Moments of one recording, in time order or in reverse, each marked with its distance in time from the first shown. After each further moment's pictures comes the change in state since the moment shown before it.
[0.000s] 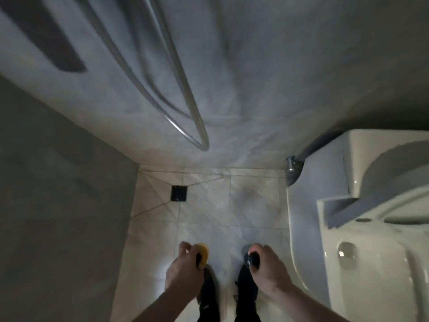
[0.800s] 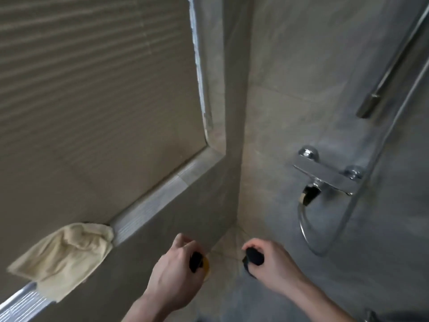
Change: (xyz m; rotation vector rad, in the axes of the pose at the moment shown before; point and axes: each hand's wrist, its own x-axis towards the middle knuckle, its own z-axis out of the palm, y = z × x) left_hand -0.389 -0.142 -0.304 -0.414 0.697 -0.136; right_hand -0.274 -0.395 -0.161 -0.226 -0.035 -0.864
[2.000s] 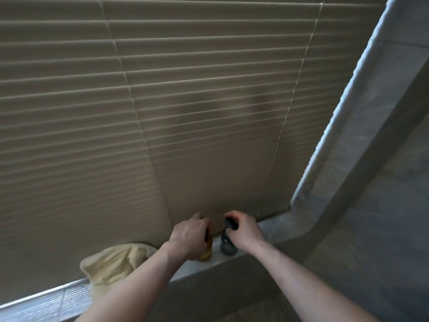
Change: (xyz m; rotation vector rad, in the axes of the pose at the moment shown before) left_hand 0.150 -0.126 -0.139 0.222 0.097 -0.309; right_hand 0.259 -0.243 0.052 -0.077 -0.212 -0.369
